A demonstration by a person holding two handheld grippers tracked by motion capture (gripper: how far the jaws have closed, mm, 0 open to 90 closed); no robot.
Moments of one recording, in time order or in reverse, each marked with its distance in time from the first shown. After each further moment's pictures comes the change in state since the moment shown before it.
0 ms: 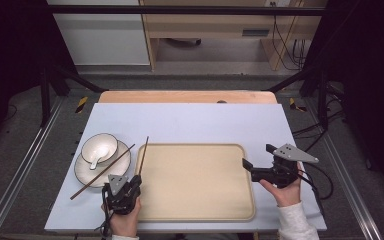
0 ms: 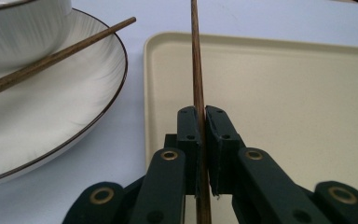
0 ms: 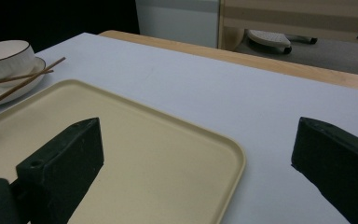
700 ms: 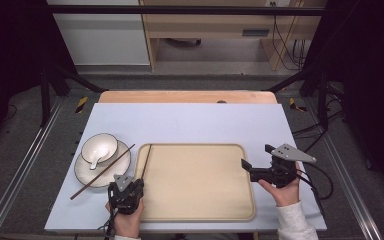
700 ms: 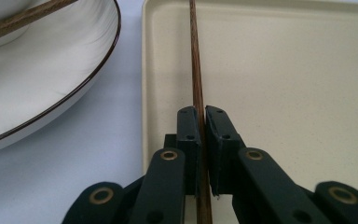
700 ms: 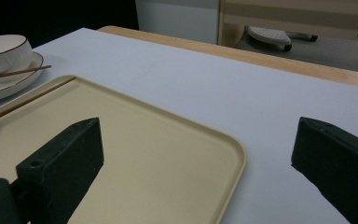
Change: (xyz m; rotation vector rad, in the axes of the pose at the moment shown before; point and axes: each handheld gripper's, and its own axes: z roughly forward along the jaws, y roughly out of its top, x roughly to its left) left arm -0.003 -0.004 0.012 0.110 0.029 0.017; right arm 0.001 -0.001 0.003 0.013 -0.003 -0.005
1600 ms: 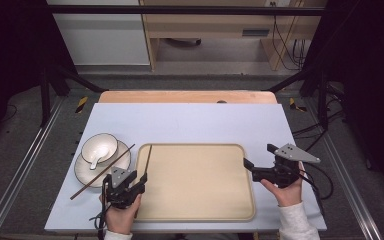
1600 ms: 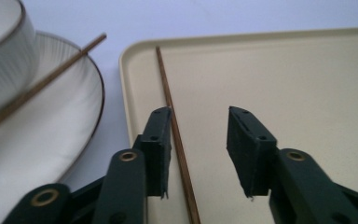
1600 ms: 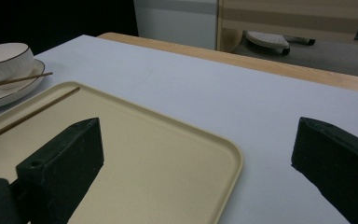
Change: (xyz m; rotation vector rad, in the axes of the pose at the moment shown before) left arm 0.007 0.033 -0.023 -0.085 -0.138 0.134; right arm -0.002 0.002 -0.006 -0.022 -0.002 0.010
